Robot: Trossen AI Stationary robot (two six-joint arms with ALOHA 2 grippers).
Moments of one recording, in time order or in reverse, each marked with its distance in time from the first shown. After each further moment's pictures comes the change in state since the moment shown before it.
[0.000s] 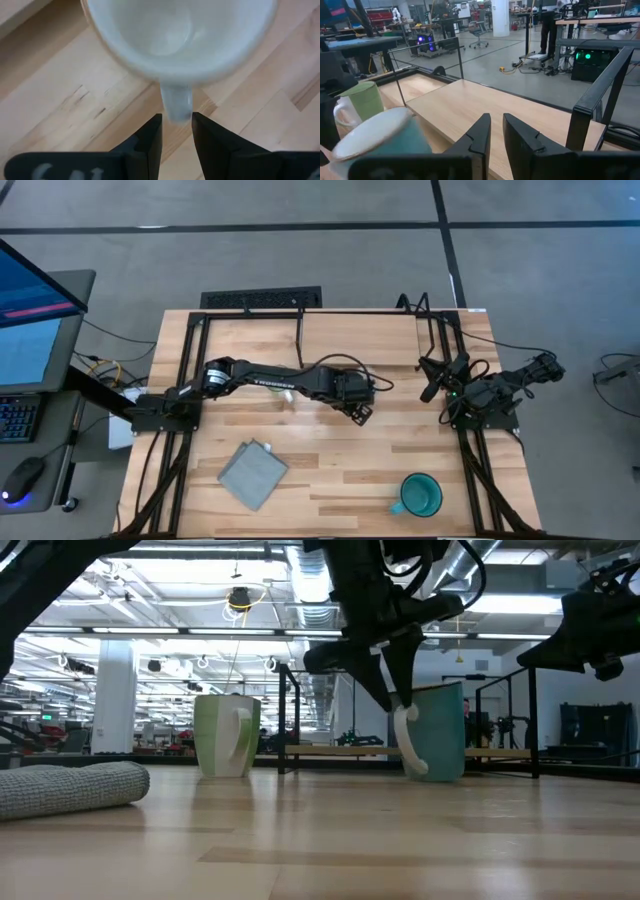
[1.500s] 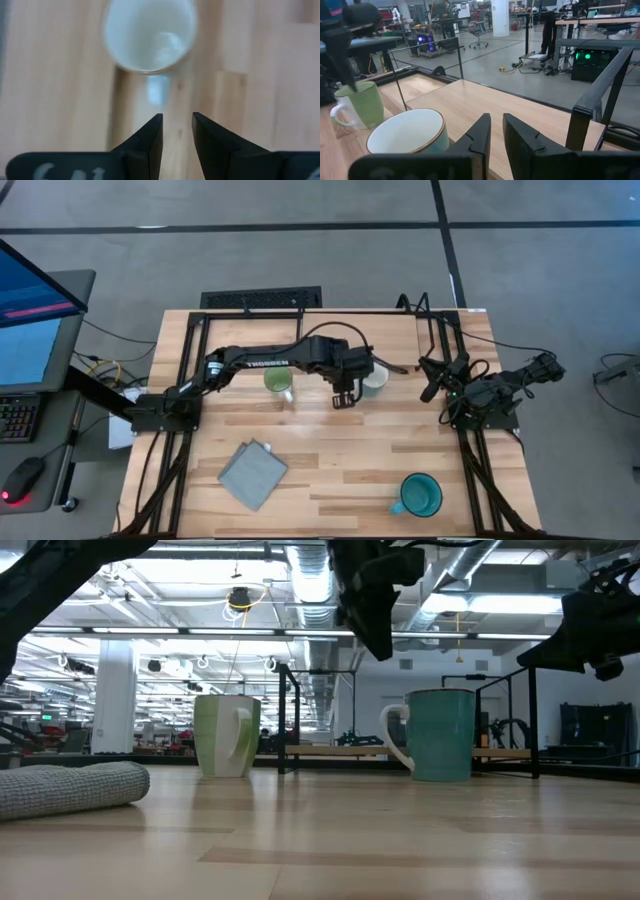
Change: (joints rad) left arm 0.093 -0.002 0.278 -0.254 0.049 0.873; right arm 0.000 0.000 0.000 0.000 0.001 0.000
